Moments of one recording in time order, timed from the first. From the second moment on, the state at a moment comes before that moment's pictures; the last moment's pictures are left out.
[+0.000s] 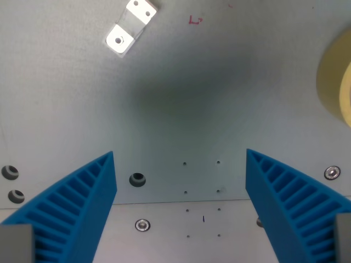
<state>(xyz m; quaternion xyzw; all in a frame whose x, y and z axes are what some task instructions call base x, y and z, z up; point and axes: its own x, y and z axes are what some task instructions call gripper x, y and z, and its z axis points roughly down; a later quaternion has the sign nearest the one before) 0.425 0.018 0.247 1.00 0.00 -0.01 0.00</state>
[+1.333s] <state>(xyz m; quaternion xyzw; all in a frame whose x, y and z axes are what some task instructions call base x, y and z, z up) 0.513 0.022 0.247 1.00 0.00 0.01 0.00</state>
